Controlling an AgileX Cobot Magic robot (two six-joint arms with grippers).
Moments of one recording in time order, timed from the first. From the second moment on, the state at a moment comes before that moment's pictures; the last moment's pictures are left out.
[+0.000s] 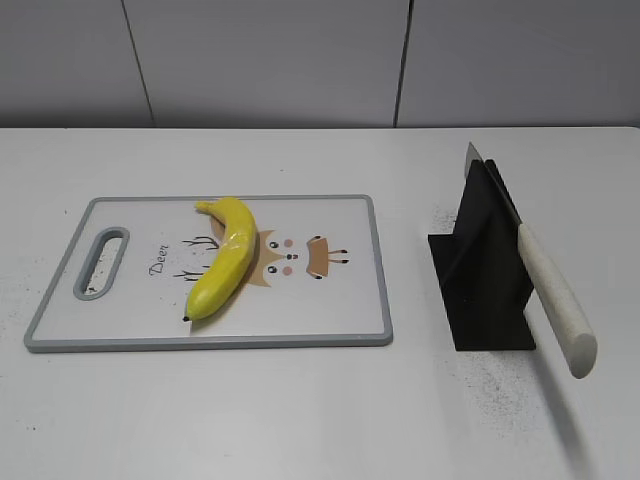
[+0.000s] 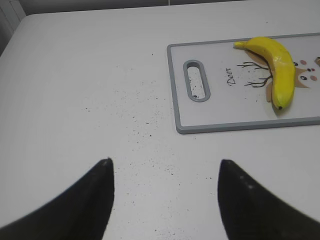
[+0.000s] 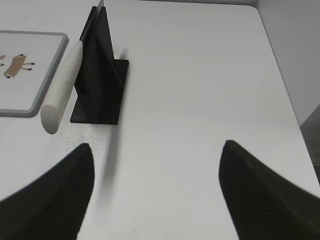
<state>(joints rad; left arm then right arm) -0.05 -0.01 -0.47 -0.09 1.09 0.15 0.10 -0.01 -0.50 -0.02 1.04 0.02</state>
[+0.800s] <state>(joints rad) -0.05 -0.01 -0.47 -0.09 1.09 0.15 0.10 -0.01 -0.50 -0.02 1.04 0.02</state>
